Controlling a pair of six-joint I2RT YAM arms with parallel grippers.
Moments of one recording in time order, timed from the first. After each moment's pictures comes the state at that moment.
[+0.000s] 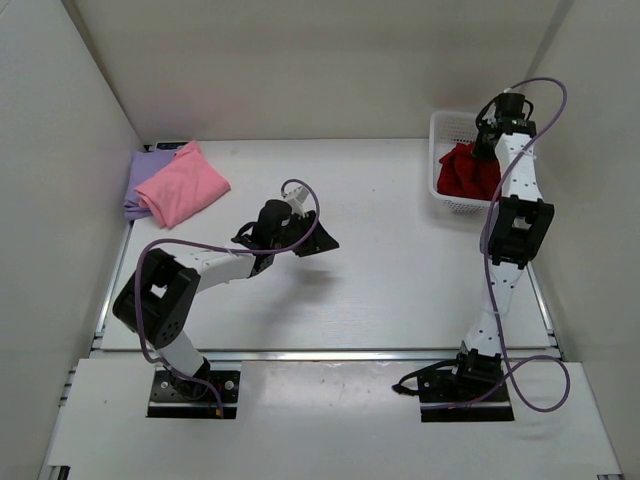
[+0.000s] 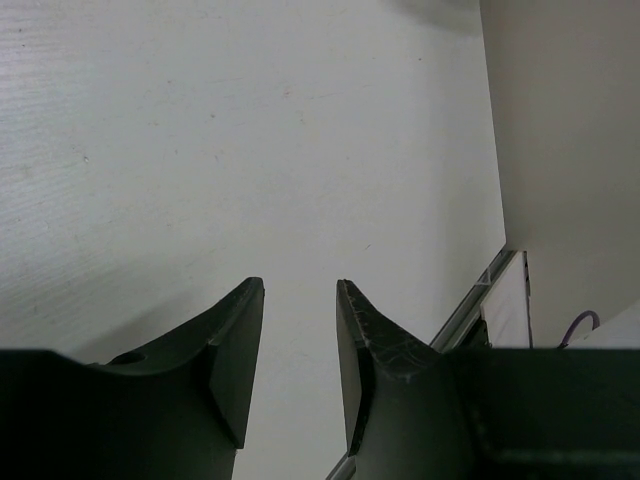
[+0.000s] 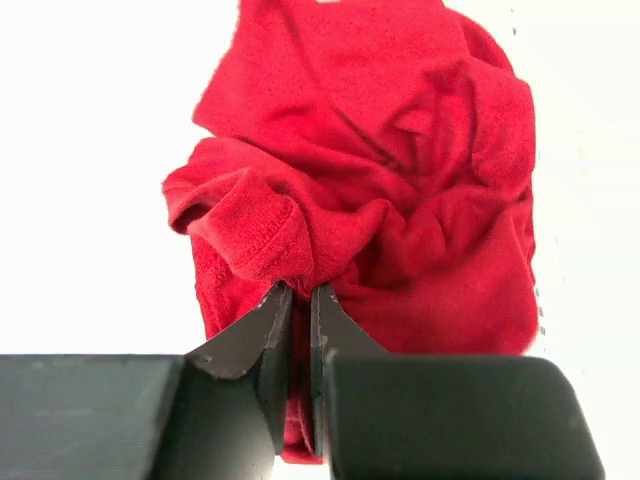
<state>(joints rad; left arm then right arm) -0.60 1.64 0.86 0.29 0.35 -0.77 -0.21 2.39 2.38 -0.82 0.00 0.11</state>
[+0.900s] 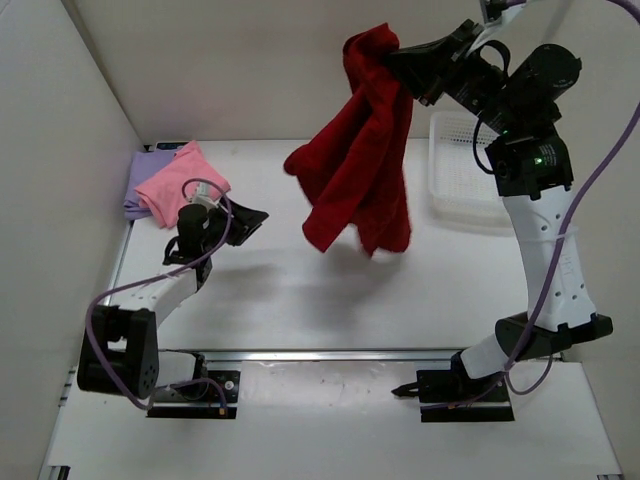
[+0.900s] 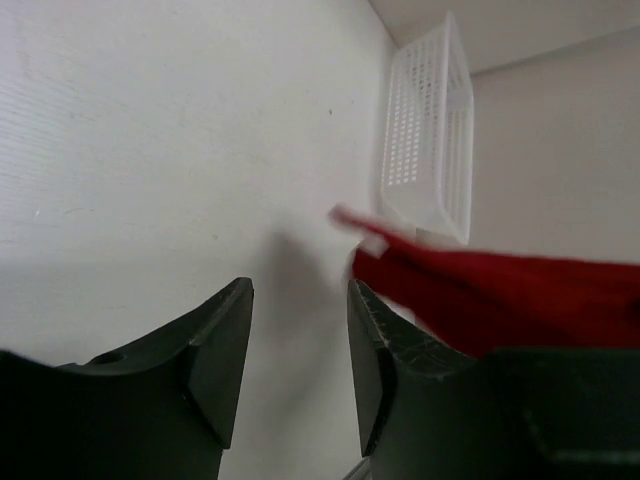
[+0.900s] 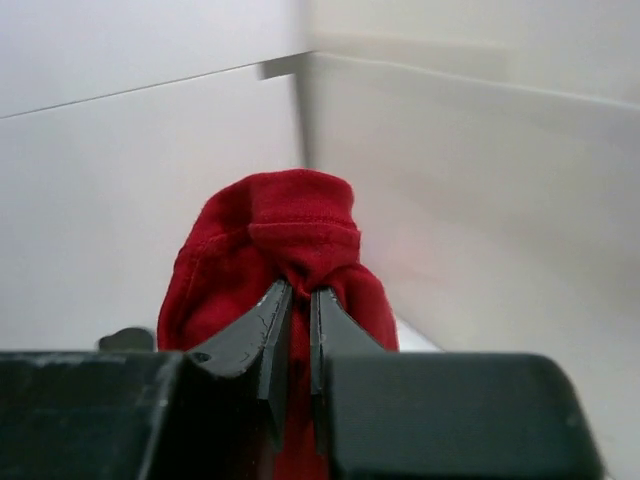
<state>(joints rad) -0.16 1.32 0.61 0.38 0.38 -1.00 0.30 1.50 2.15 -0.28 -0.55 0.26</state>
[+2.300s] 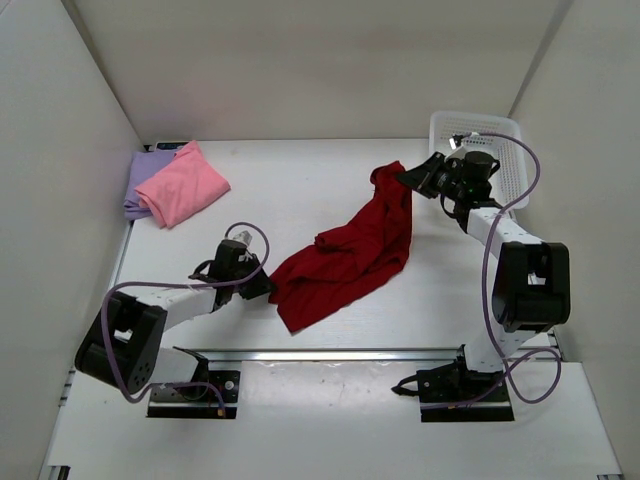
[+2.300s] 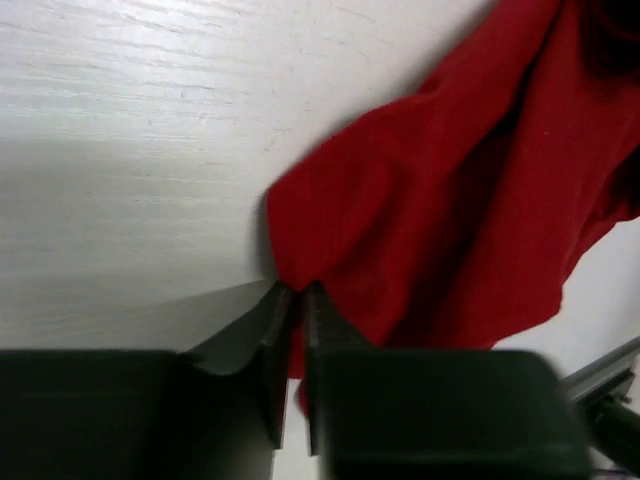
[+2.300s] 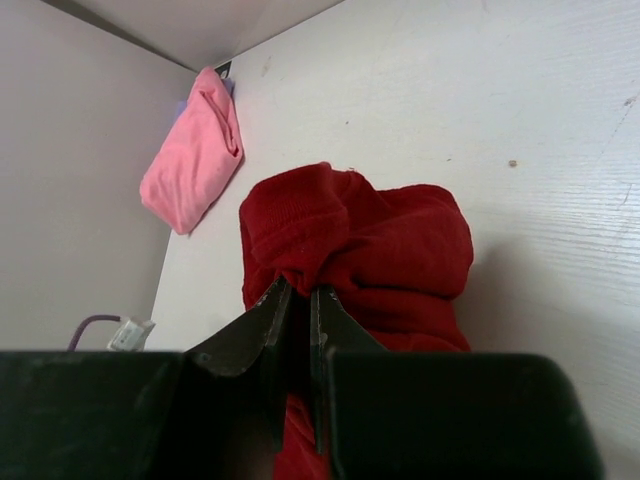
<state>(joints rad) -0.38 1.31 0.43 0.04 0.16 -0.71 -0.02 1.66 1.06 0.32 -0.67 0.71</state>
